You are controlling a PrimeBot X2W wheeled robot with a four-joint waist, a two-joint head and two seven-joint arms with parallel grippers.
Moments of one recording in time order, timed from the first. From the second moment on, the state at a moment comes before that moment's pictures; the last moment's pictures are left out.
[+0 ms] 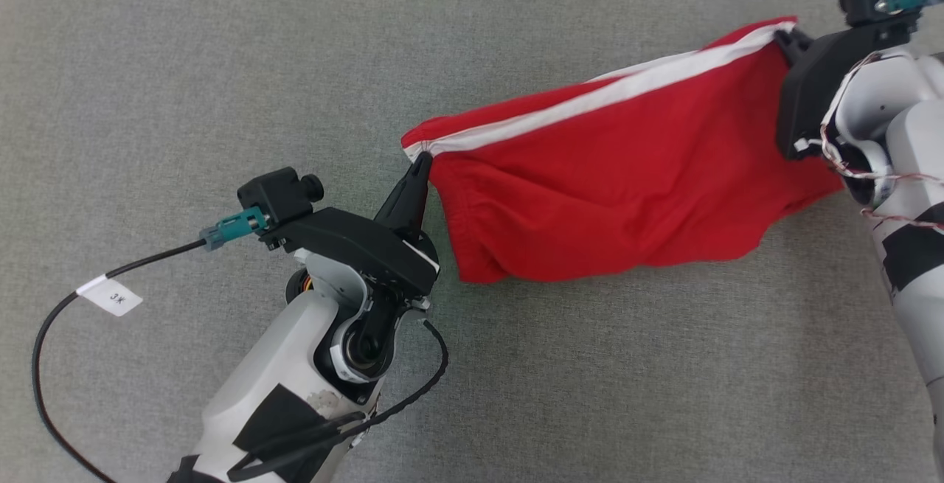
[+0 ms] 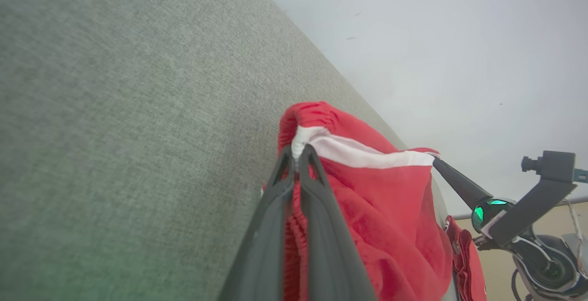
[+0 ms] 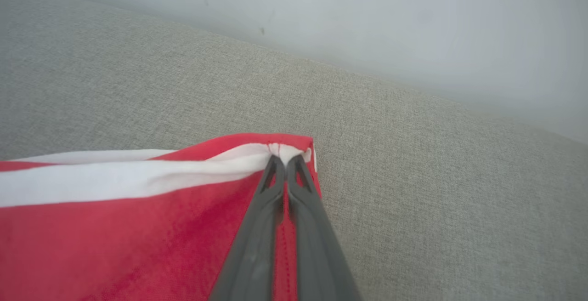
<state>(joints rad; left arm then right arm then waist) -0.73 0.11 -0.60 0.50 -1.31 0.01 -0.11 -1.00 -0.44 0.28 0.72 0.29 0.13 0.41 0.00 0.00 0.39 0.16</state>
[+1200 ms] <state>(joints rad) -0.27 0.37 -0.53 0.07 -0.51 0.21 -0.26 -0.91 -0.42 -0.04 0.91 0.18 0.13 0.58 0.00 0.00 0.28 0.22</state>
